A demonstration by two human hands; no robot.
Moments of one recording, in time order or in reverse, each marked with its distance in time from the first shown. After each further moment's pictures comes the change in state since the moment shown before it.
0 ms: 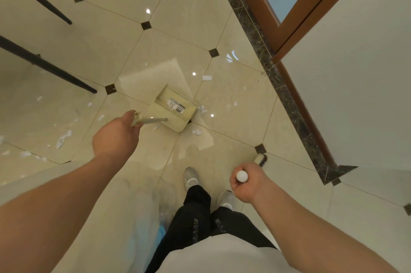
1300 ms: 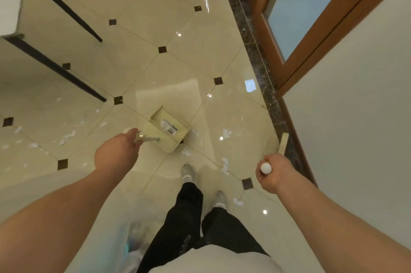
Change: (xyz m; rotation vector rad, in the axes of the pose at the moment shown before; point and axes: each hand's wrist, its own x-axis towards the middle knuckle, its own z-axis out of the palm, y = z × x) left_hand -0.029 0.154 -0.002 0.049 0.029 -0.130; right_hand -0.025 -0.257 -0.041 -0.261 -0.026 -0.230
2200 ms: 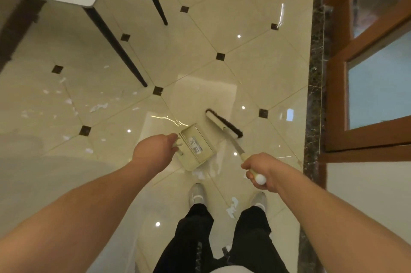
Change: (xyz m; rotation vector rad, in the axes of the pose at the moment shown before) left_hand 0.154 -0.026 0.014 -0.128 -0.179 -0.135; right_hand 0.026 -0.068 0.301 -1.372 -0.181 -0.161
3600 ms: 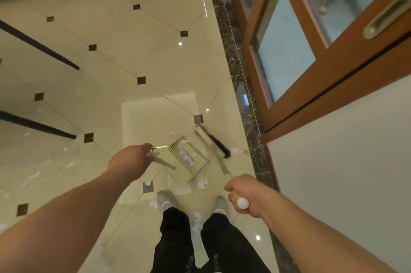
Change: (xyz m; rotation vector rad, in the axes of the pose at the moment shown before) left_hand 0.107 0.311 -0.019 0.116 -0.079 0.214; right_hand -0.001 0.123 -0.293 0.423 -0.076 0.079
